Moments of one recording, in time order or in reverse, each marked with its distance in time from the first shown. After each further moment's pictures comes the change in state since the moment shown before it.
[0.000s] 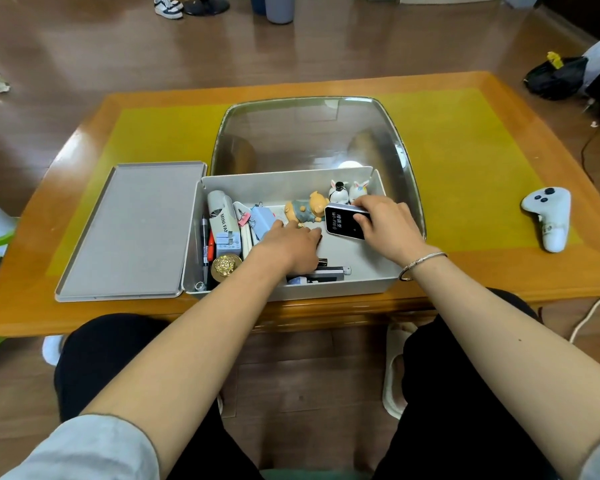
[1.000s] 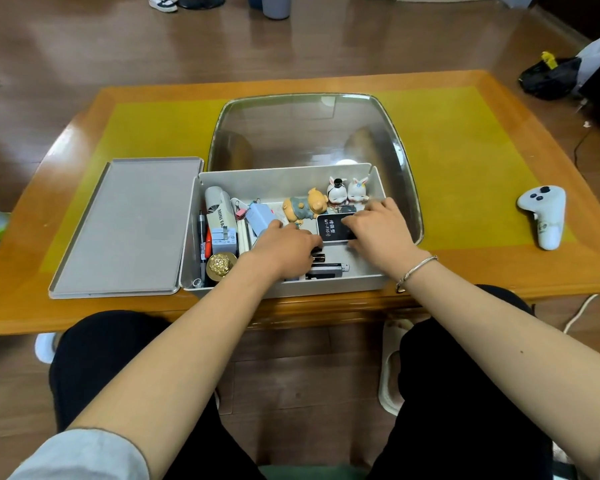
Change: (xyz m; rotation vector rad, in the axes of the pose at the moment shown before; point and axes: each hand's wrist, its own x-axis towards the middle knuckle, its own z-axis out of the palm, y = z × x) left_hand -0.008 -0.006 0.010 -0.029 0.141 0.104; right_hand -0.008 -0.014 0.006 -0.468 -0.096 -0.206
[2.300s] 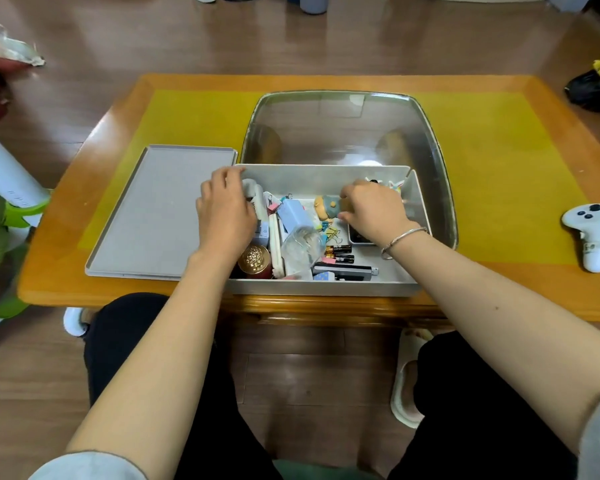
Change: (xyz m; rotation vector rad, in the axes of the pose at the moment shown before) left_hand -0.061 -0.085 -0.005 -0.399 0.700 -0.622; right_hand 0.061 -0.034 -0.023 0.218 -0.009 0.045
